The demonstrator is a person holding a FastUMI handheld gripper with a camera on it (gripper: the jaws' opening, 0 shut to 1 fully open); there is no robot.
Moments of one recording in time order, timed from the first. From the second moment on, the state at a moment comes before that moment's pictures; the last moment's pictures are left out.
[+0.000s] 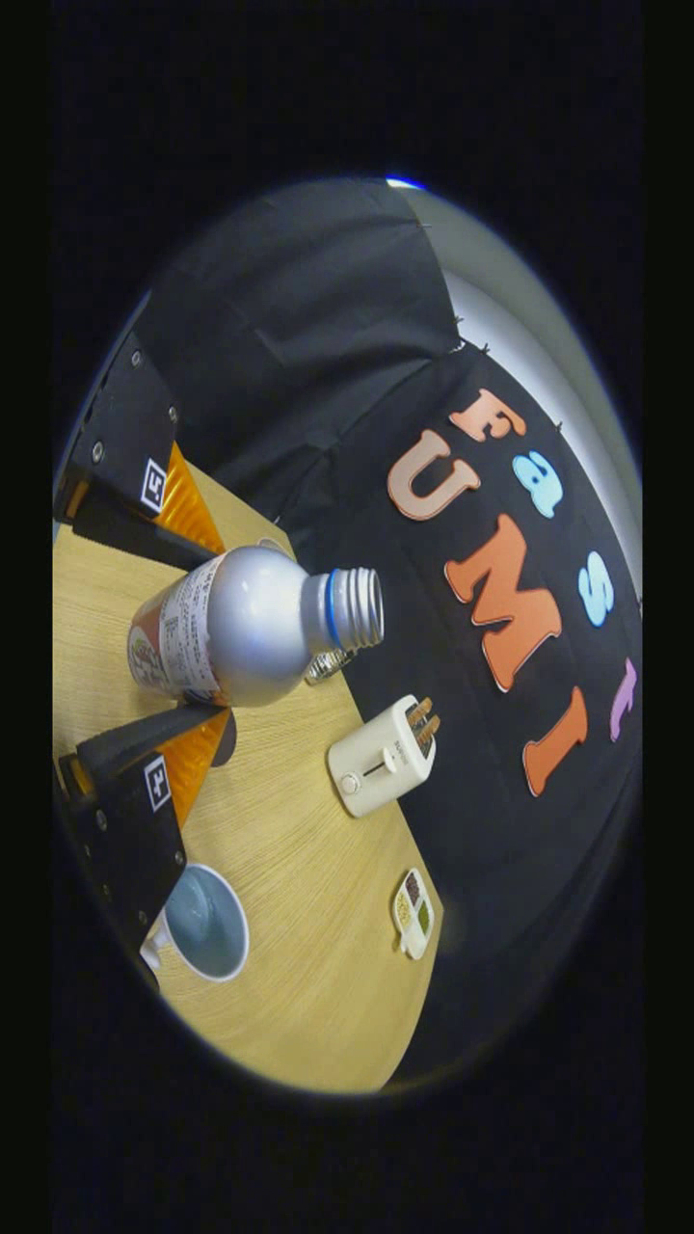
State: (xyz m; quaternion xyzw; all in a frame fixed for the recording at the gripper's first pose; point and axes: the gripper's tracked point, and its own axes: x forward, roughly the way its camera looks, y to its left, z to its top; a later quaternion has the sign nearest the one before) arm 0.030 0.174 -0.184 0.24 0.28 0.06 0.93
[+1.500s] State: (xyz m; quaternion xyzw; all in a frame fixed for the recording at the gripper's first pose) arm 0.120 0.172 -0.272 0.06 0.23 0.04 0.97
